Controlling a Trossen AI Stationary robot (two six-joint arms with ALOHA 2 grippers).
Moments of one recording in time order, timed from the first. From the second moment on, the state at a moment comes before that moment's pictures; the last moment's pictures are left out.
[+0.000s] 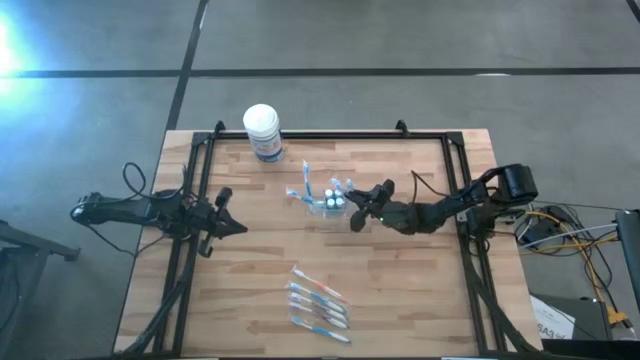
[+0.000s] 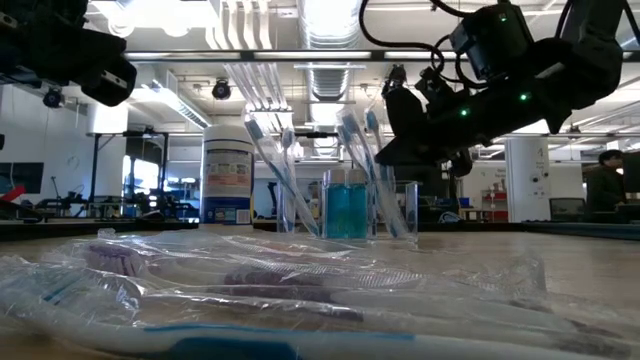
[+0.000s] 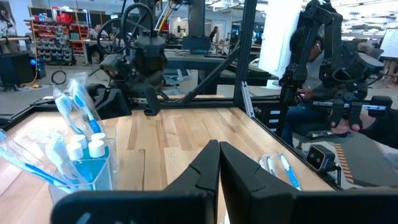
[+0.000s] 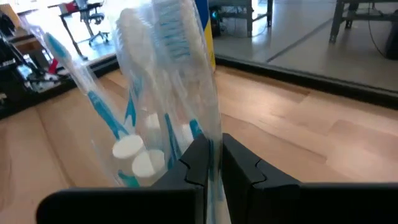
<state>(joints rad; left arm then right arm) -0.12 0.13 0.12 -0.04 0.11 -0.07 0.06 1.67 0.48 0.84 0.72 0.44</state>
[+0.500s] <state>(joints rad) -0.12 0.13 0.12 -0.04 0.11 -0.07 0.07 1.57 0.47 0.82 0.70 0.40</state>
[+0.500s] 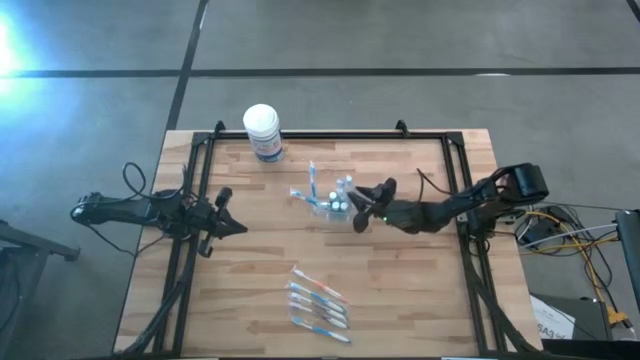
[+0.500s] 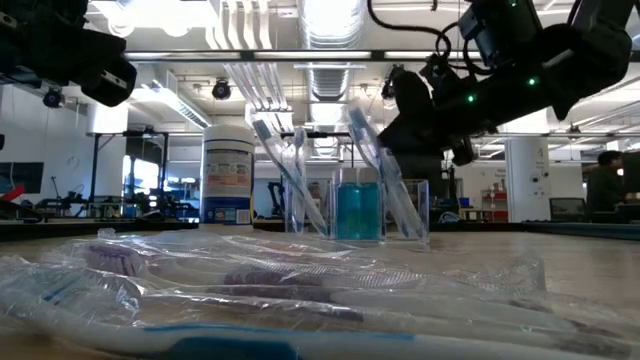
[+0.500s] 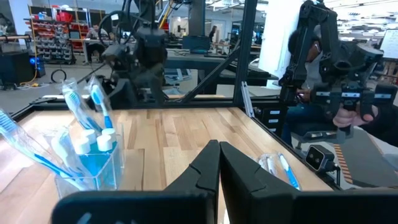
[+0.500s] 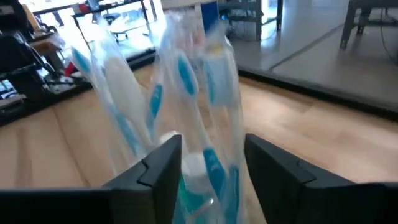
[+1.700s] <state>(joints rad) -0.12 0.13 0.11 -0.11 0.11 -0.11 0.45 1.60 0.46 0.92 0.70 0.14</state>
